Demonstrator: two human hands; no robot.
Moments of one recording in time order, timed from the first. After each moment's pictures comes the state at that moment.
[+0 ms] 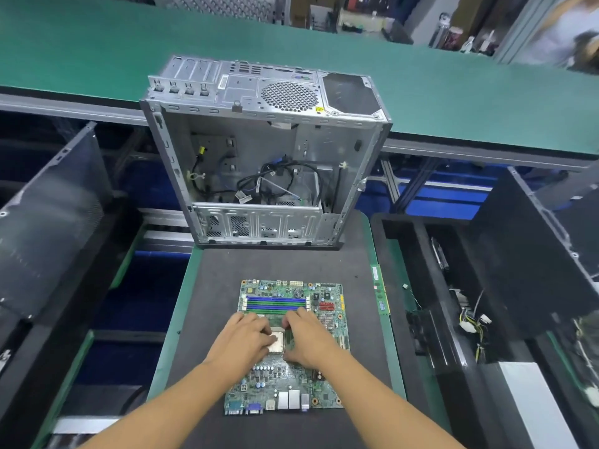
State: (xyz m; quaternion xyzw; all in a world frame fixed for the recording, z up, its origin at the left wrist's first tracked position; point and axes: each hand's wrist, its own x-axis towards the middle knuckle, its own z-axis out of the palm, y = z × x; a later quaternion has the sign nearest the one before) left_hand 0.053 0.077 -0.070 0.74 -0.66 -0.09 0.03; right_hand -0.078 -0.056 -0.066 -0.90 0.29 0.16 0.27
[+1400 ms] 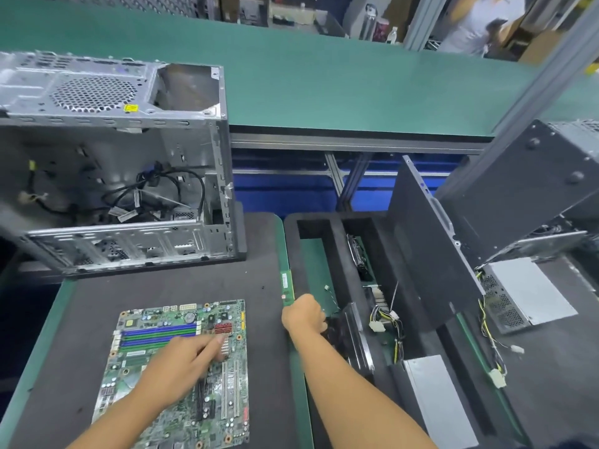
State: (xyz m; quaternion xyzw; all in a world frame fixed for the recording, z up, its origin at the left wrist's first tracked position) left_hand -0.028 -0.024 -0.042 0.81 -0.47 -0.31 0.20; right_hand -0.164 -0.223 -0.081 -0.61 0.72 0.04 0.33
